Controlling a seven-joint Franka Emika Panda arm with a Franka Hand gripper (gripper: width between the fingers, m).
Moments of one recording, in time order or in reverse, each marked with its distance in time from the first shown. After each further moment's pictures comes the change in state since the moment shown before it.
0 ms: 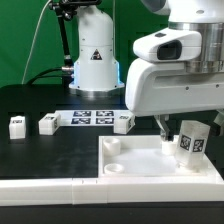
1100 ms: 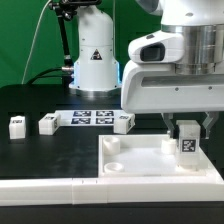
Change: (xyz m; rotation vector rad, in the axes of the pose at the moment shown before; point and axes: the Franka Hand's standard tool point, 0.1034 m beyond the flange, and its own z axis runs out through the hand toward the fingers) arm -0.003 -0.002 0.002 0.033 -0.018 0.424
